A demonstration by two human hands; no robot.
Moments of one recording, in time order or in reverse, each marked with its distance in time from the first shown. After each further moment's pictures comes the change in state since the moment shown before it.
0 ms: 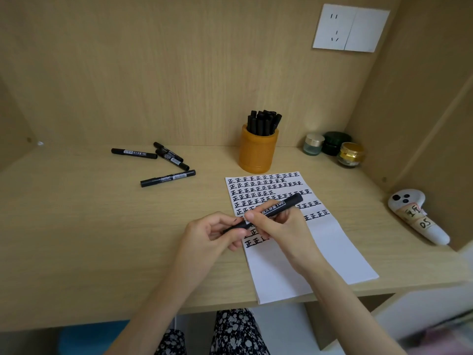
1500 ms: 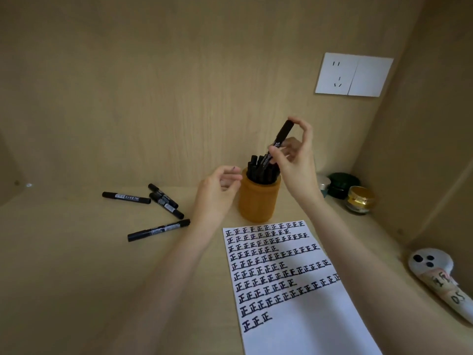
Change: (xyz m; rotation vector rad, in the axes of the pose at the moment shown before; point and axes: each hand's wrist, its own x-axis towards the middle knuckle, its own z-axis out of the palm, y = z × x) left_hand 0.185 0.037 0.000 0.280 0.275 0.154; right_hand 0.198 -0.054 -0.051 -0.370 0.305 -0.472
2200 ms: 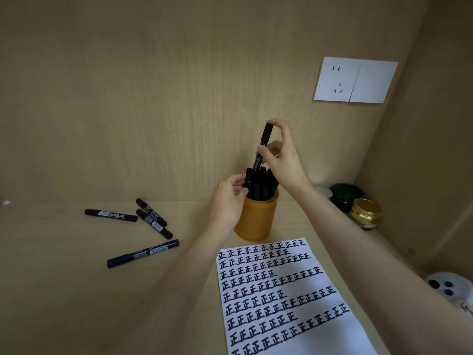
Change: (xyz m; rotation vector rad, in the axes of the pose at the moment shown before) left_hand 0.056 -0.024 0.056 0.017 -0.036 -0.062; right_hand 0.061 0.056 0.013 -0.172 -0.149 0.001
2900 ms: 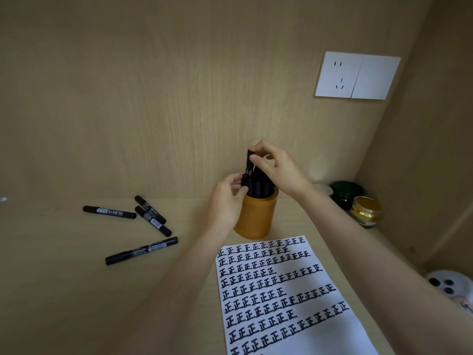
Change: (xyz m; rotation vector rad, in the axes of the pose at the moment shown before) left_hand -0.002 -0.009 0.002 -0.002 0.044 0.027; right_hand -0.004 0.013 -0.001 -0.116 -0.247 -0.079
